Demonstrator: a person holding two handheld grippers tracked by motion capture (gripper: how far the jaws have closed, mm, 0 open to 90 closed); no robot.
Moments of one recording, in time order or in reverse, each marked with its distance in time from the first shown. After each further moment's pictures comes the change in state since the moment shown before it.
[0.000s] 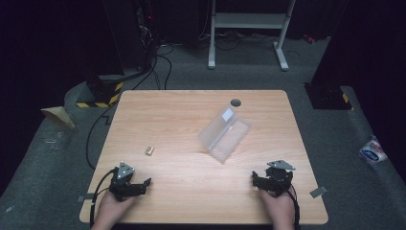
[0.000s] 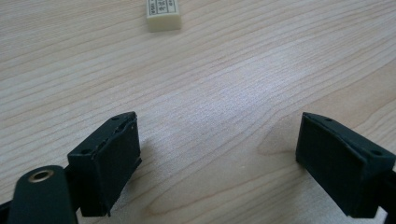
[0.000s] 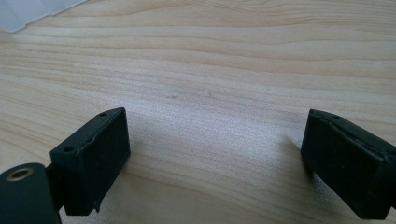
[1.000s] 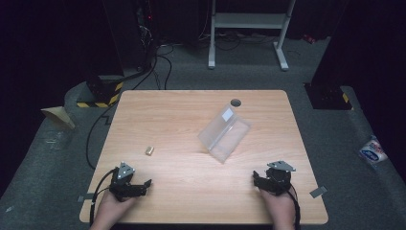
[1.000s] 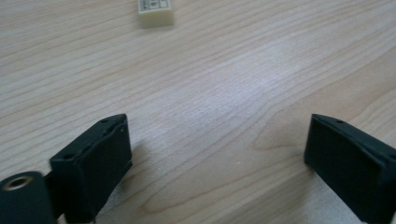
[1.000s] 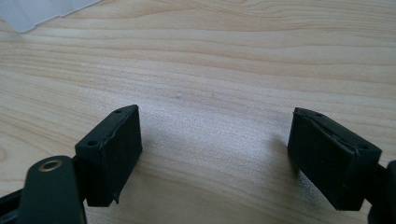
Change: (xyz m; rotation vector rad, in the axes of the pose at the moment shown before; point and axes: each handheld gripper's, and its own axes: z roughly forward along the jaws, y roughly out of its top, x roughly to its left) left arm 0.000 0.000 0.001 0.017 -0.024 0.022; right arm 0.000 -0.002 -0.003 -0.018 0.006 -0.016
